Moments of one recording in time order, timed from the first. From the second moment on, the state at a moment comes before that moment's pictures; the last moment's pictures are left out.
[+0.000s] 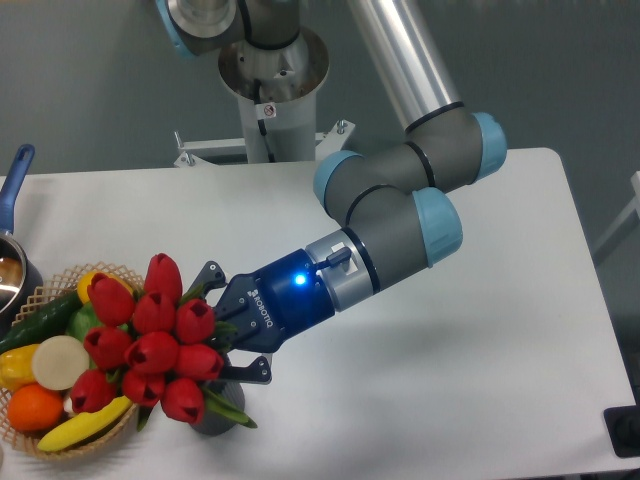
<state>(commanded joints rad) 2.45 -2.12 -1.45 -0.73 0.06 1.03</state>
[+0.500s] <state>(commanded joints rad) 2.46 -2.12 -1.59 -0.73 0.07 1.22</state>
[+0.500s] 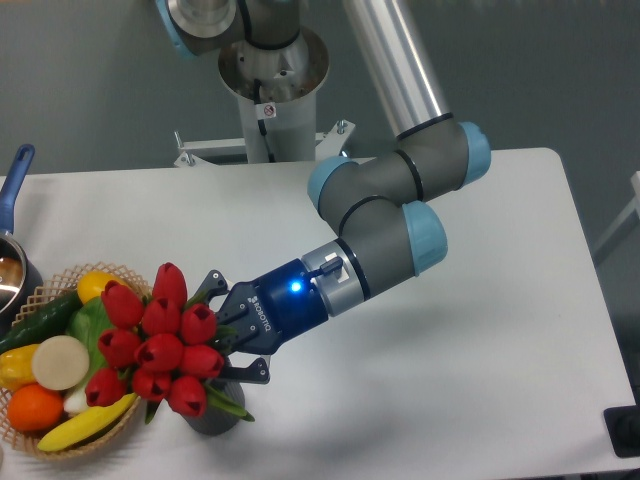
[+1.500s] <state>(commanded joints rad) 2.49 -2.12 -1.72 -0.73 0.12 1.29</state>
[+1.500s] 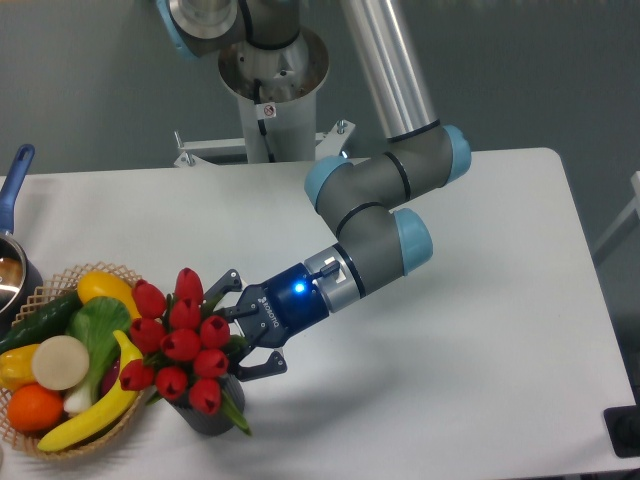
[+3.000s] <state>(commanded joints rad) 2.65 -1.89 -1.84 -0.74 0.36 1.27</state>
